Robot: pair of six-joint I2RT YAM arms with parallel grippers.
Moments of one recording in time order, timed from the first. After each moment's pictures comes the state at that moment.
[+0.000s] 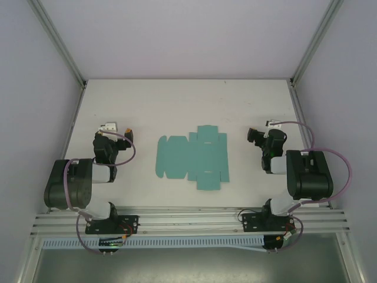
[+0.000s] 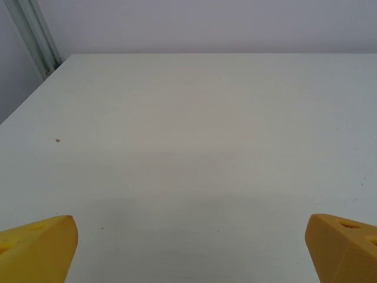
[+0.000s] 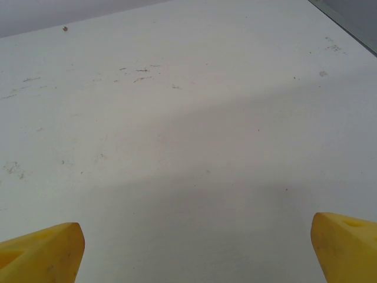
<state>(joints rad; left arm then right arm) 0.03 1.53 0.29 0.96 0.02 0.00 -0.02 1.57 0.38 0.76 0.05 0.13</state>
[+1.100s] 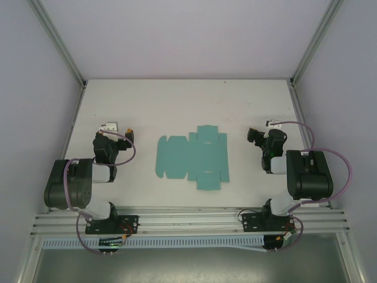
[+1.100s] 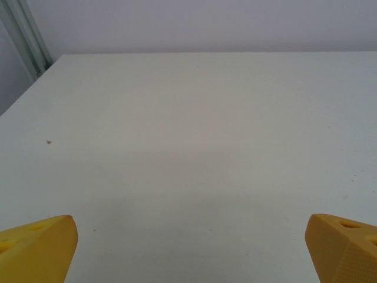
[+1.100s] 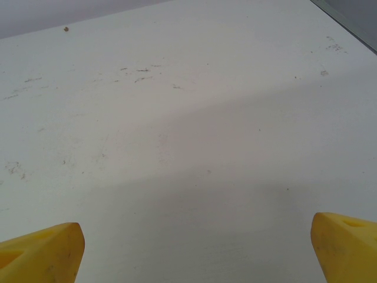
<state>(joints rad) 0.03 1.53 0.29 0.96 0.06 0.01 -0.03 1.57 0.38 0.77 0.04 0.13</state>
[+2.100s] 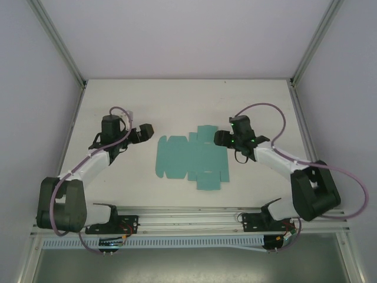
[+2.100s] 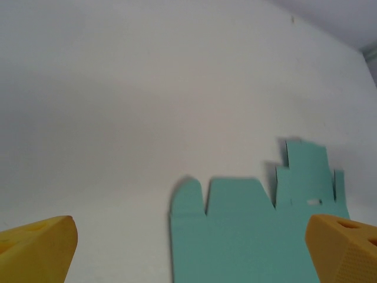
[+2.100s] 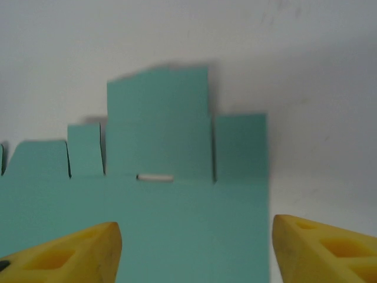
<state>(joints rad) -0.13 1.33 0.68 -0.02 0.40 -0.43 0.46 1.42 0.79 -0.22 -0.05 0.50</state>
